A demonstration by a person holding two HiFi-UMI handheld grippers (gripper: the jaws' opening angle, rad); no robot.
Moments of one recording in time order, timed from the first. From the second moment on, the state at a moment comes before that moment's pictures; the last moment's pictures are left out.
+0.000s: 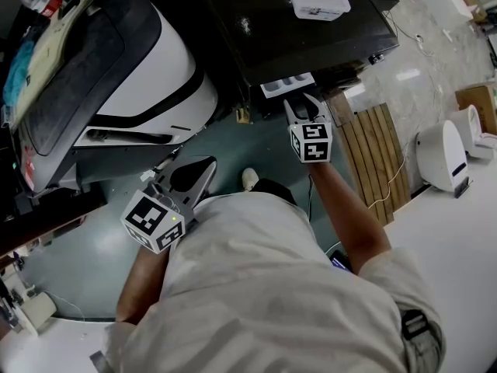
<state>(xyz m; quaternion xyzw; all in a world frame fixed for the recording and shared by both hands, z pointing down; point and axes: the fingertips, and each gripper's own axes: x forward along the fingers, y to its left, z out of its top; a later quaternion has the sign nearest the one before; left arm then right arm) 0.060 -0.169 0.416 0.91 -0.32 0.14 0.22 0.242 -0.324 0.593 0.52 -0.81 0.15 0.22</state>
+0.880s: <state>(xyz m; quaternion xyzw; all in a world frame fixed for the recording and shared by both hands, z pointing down) 0.052 -0.189 0.422 0.91 -0.32 0.14 0.23 0.231 -0.352 0.592 0.52 -0.81 0.15 0.22</state>
